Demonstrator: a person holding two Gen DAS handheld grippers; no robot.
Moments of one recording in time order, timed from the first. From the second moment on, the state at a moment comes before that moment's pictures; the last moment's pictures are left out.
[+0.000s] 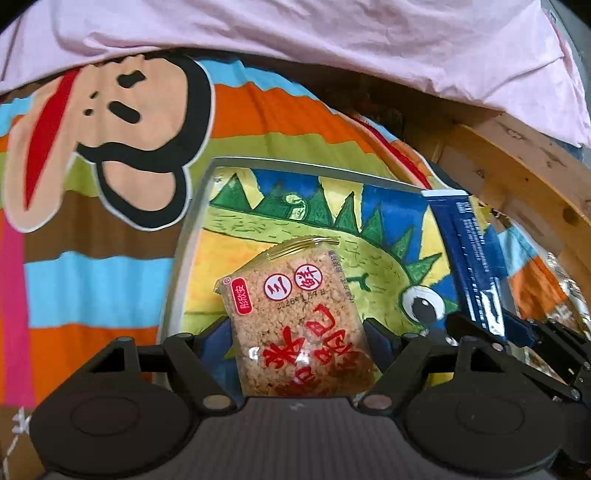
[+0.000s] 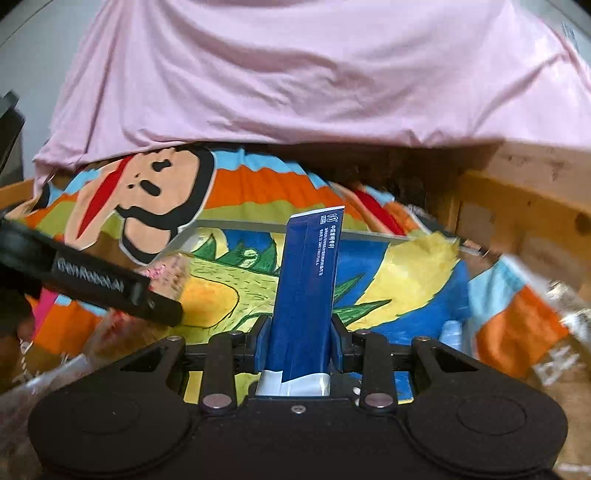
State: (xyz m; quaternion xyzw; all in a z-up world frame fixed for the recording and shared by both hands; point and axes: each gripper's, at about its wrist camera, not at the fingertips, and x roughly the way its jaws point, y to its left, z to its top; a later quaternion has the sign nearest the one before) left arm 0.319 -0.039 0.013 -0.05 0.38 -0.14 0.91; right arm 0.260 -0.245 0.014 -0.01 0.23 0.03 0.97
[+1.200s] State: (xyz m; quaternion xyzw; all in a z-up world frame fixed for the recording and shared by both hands) left arm 0.324 -0.026 -0.008 -0.09 0.38 -0.12 0.91; right arm 0.260 -0.260 0.006 0.01 0.23 -0.02 0.97
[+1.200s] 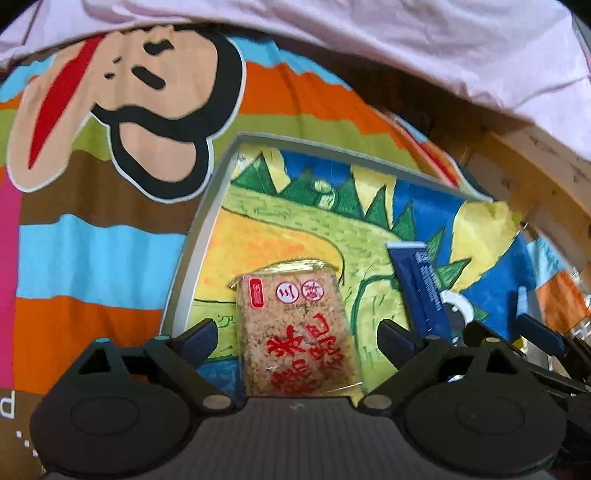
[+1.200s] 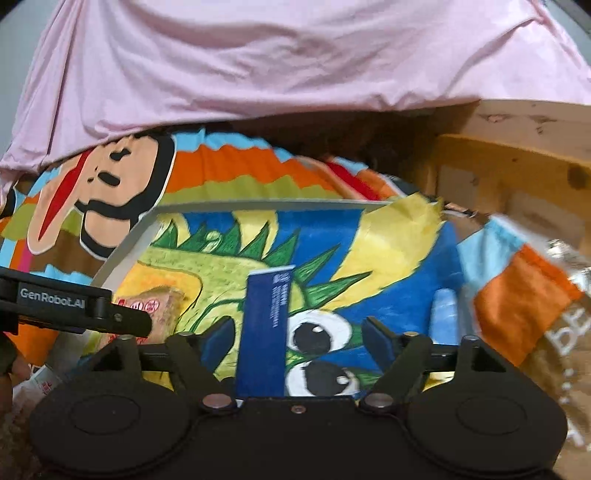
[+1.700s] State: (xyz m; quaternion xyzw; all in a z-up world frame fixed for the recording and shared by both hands) left arm 0.214 -0.025 0.045 -0.08 0.26 -0.10 0.96; right arm 0.161 -0.280 0.064 0.02 0.17 -0.05 0.98
